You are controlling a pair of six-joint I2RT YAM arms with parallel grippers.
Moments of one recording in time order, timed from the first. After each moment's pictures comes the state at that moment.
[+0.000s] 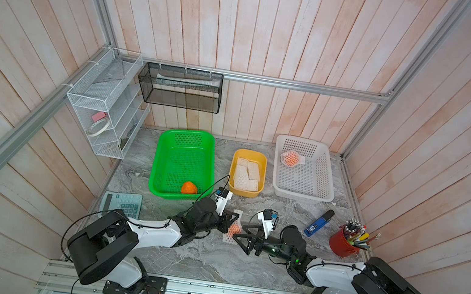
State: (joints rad) left arm -0.80 1.43 0.48 0.57 0.20 -0.55; right arm 0.81 1.36 0.17 0.97 -0.44 0.65
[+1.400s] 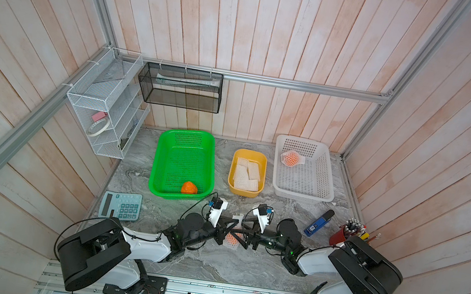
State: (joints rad) left arm -0.88 1.37 0.30 0.91 0.15 -0.46; right arm 0.75 1.55 0.25 1.12 -0.57 0.52
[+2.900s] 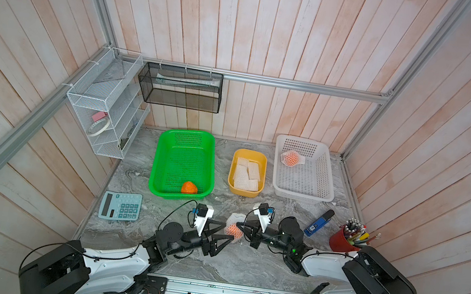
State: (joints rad) left arm -0.88 1.03 0.10 0.86 0.27 -0.55; right arm 0.74 1.43 0.27 0.95 -0.52 0.35
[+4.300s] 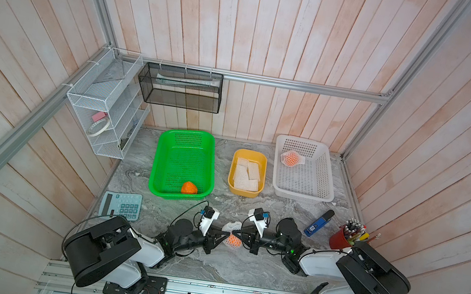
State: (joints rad) left arm -0.81 1.42 0.12 1.08 0.35 -0.45; right arm 0.76 1.48 0.26 1.00 -0.68 0.30
